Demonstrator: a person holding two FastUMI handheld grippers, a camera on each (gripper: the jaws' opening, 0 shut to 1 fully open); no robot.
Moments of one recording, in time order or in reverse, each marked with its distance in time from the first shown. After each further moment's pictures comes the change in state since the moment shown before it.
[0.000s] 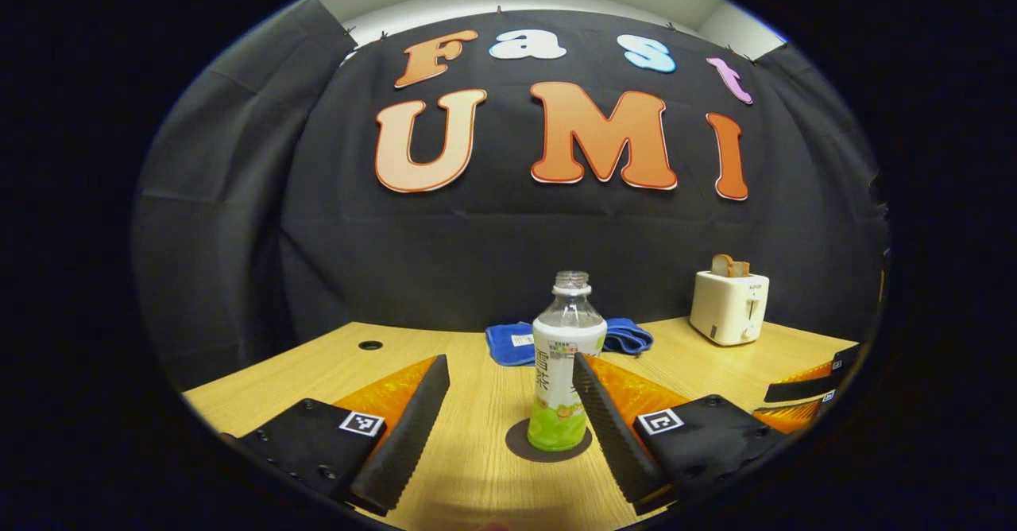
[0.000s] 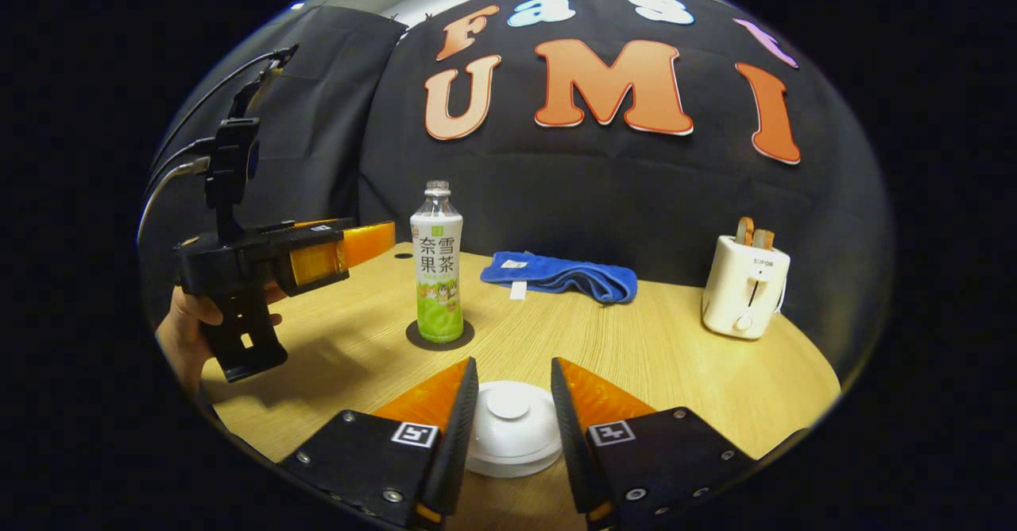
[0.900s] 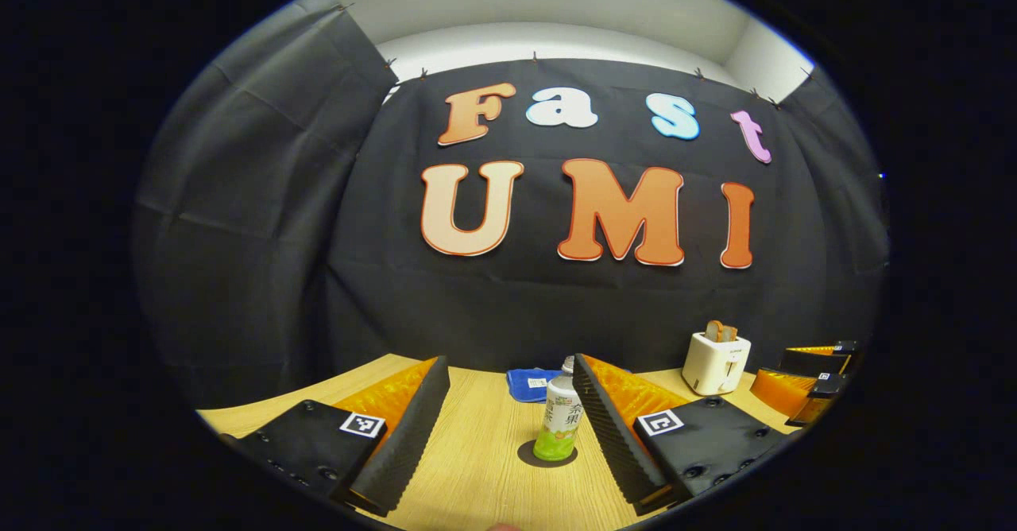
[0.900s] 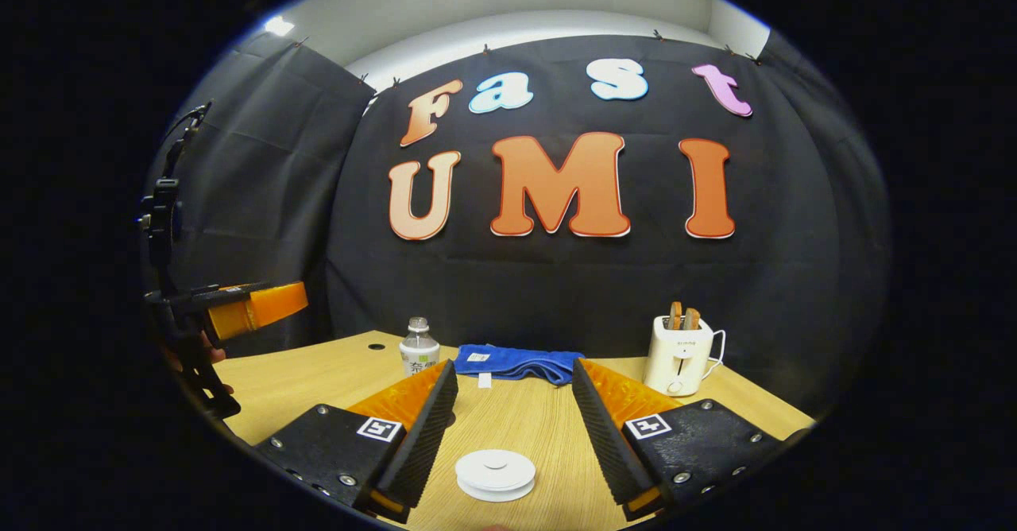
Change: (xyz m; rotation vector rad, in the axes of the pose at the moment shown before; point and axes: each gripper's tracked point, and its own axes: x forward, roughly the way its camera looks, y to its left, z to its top) left arm -0.108 0.035 0.110 -0.129 -0.112 0.099; right arm -0.081 -0.023 0.122 0.070 -0.270 -0.185
